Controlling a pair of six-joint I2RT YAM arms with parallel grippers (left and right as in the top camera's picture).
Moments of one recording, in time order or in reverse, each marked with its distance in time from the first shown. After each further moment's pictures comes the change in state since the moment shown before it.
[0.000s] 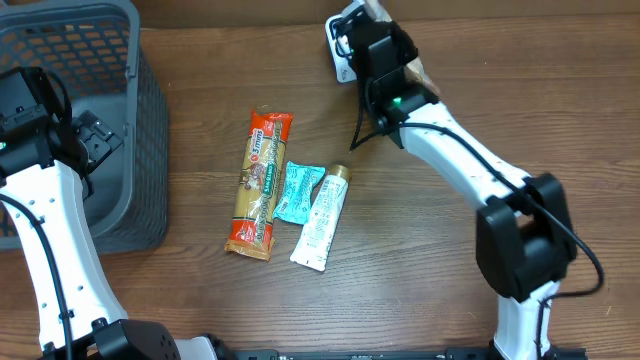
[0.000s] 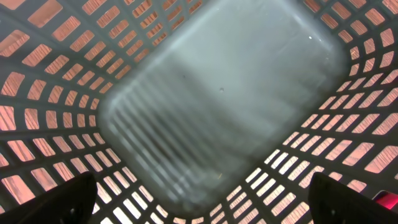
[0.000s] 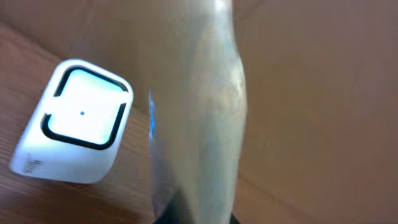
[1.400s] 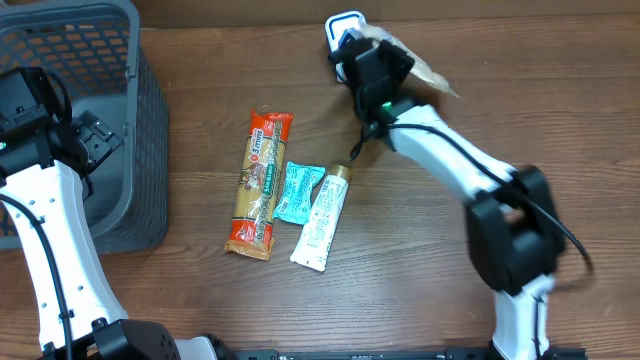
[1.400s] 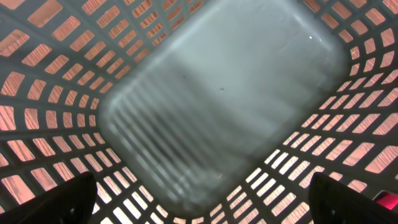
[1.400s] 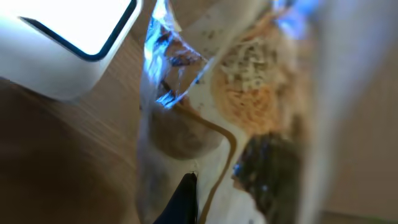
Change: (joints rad) left arm 0.000 0.000 -0.001 0.000 0.000 0.000; right arm 0.010 -0.015 -0.002 -0.216 0.111 -0.131
